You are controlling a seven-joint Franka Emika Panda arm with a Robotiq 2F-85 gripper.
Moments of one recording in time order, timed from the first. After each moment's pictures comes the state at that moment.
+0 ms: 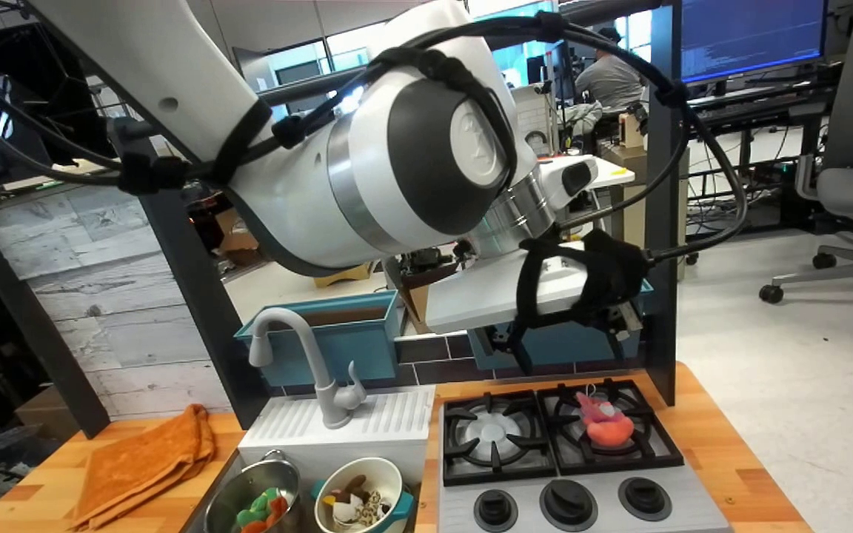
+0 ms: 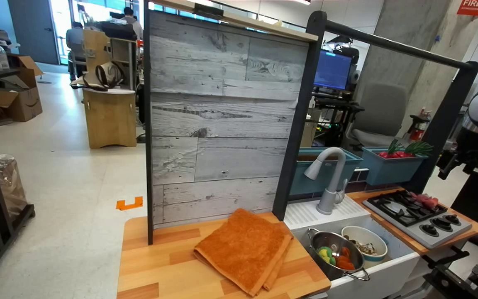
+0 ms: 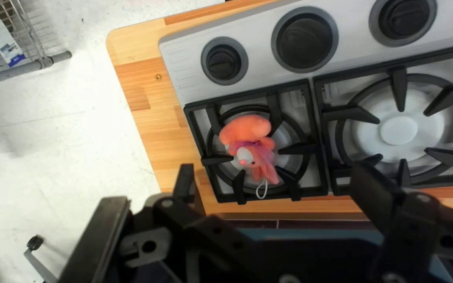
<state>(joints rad) -0.30 0.79 -0.26 -1.83 -0.10 2.84 -0.21</state>
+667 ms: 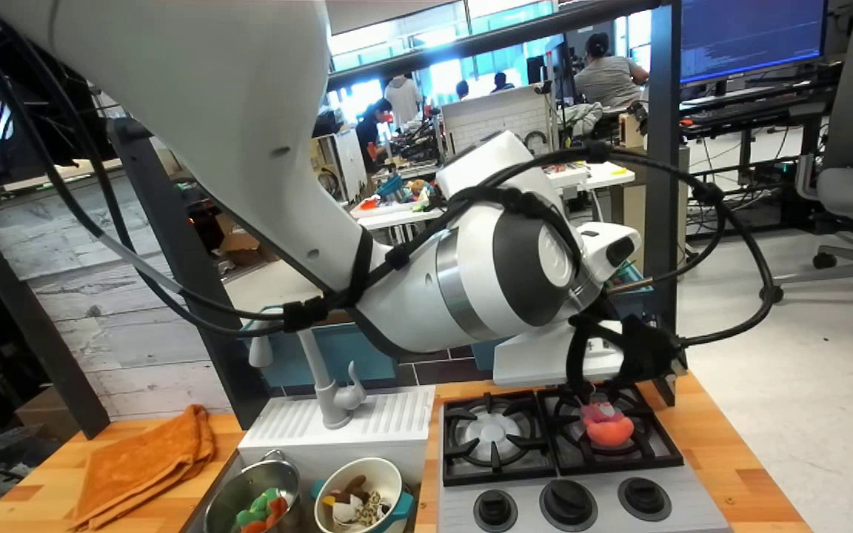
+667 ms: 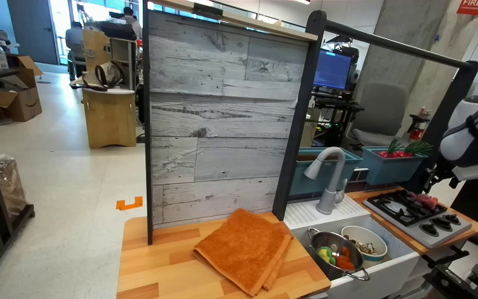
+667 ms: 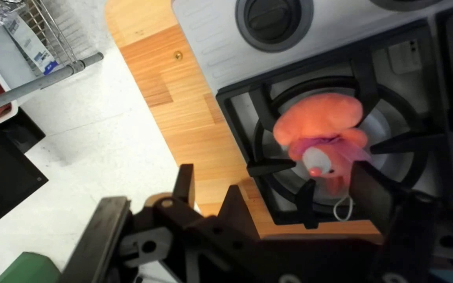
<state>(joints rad) -0.30 1.16 -0.34 -1.43 -0.11 2.84 0.00</state>
